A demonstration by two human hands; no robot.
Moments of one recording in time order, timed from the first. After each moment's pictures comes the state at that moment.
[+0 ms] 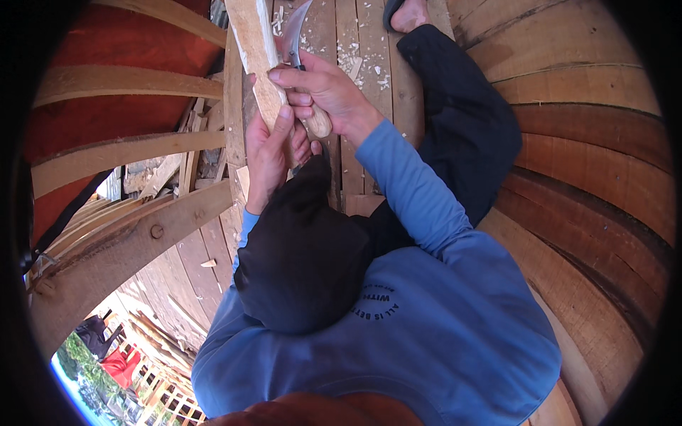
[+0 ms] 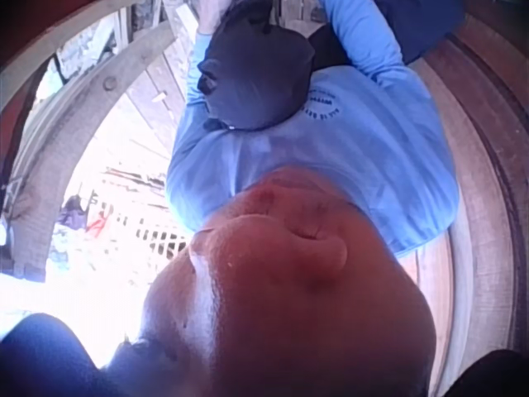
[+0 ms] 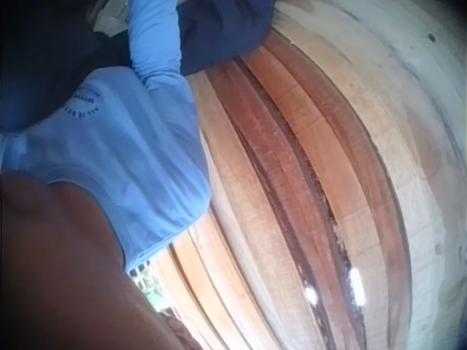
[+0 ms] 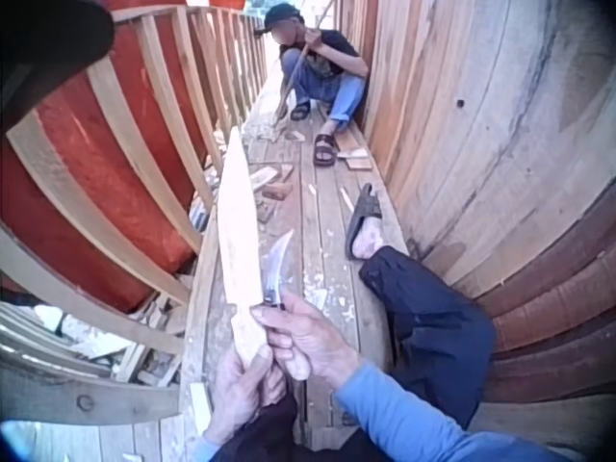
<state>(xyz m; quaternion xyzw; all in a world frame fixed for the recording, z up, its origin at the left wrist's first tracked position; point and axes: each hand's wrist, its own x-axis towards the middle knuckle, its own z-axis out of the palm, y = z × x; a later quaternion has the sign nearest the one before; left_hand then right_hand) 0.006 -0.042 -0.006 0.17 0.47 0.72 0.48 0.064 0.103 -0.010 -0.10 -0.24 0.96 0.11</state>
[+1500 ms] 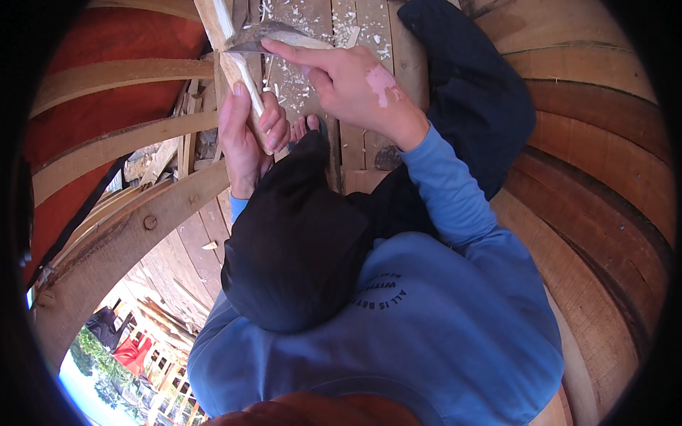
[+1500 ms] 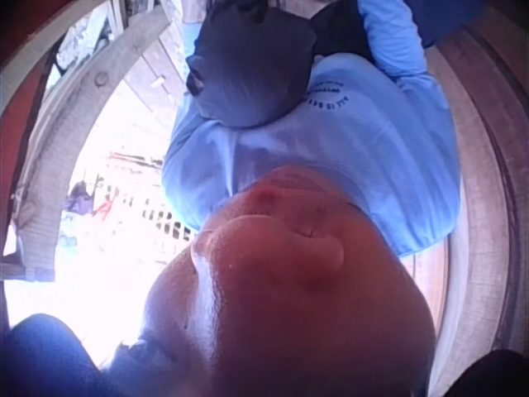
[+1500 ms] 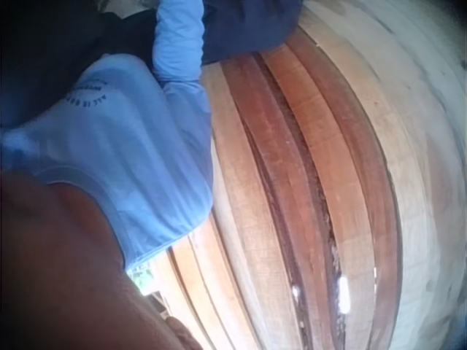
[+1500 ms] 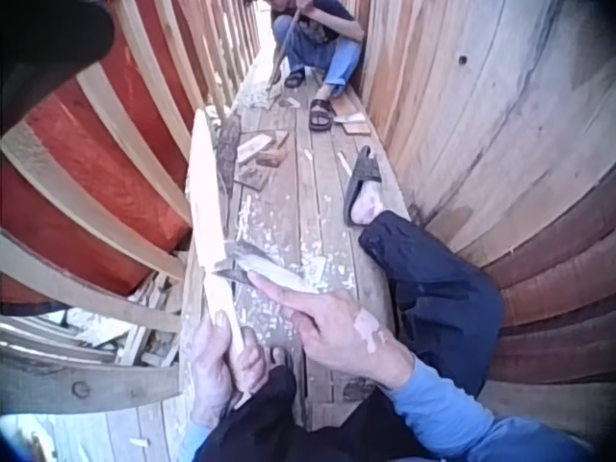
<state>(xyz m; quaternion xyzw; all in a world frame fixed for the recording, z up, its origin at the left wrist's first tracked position) 0.011 -0.046 0.016 0.13 0.46 0.74 0.47 0.123 0.105 0.006 -0.17 -0.86 0.46 0.16</state>
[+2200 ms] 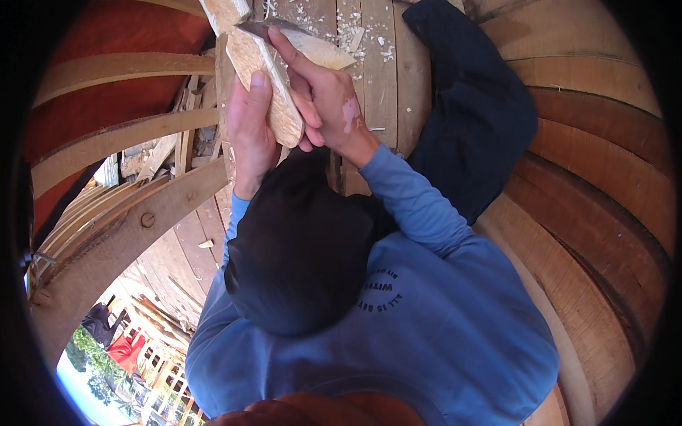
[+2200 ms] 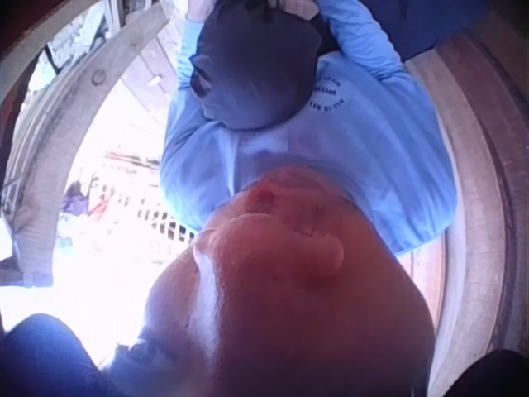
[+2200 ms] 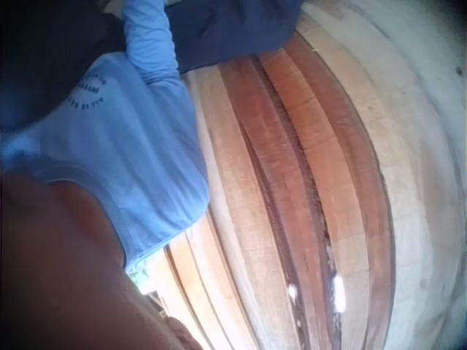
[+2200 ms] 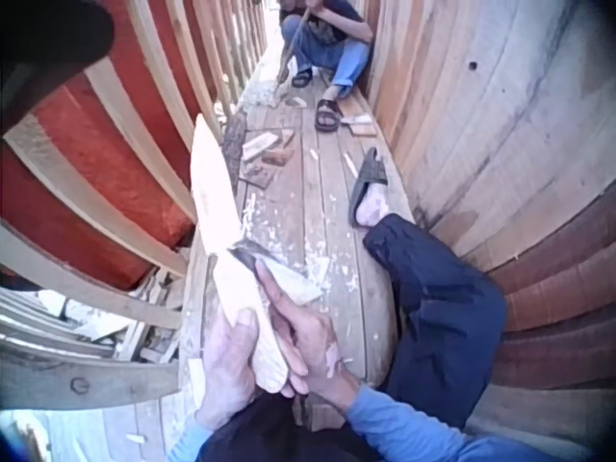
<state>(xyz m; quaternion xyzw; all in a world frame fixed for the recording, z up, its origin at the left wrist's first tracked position) 0.017 -0.033 0.031 0.23 0.52 0.69 0.45 0.096 0.054 -0.028 -0.23 -0.74 0.57 0.29</state>
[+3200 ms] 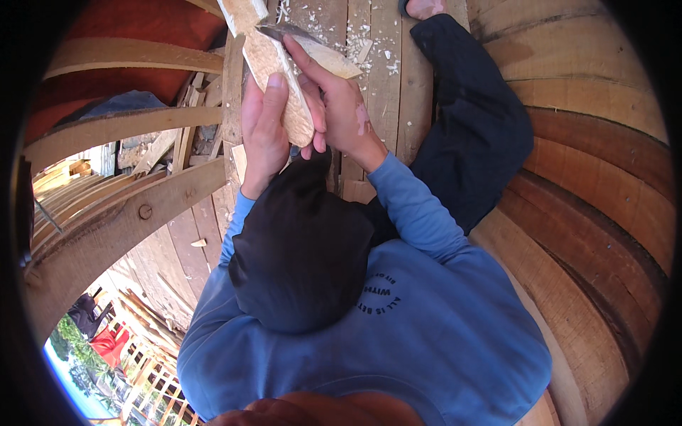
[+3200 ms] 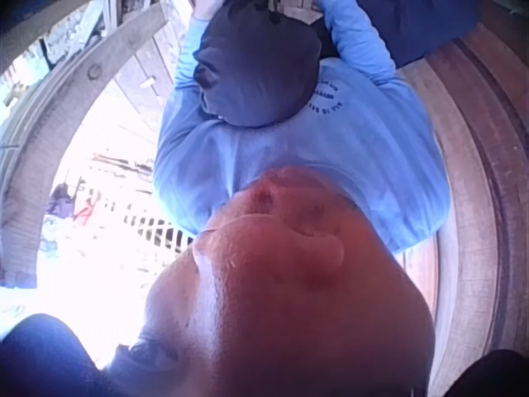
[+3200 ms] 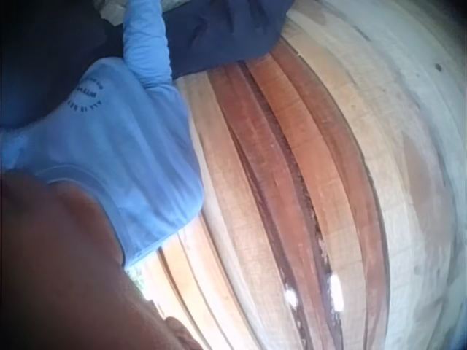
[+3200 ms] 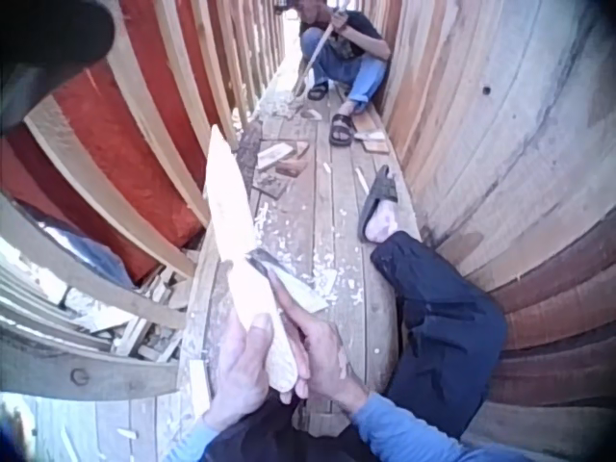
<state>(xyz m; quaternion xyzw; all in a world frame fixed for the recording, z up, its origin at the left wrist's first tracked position) 0.013 -0.036 0.021 0.24 0.50 0.71 0.44 0.097 0.062 -0.034 -0.18 -0.69 0.65 0.25</state>
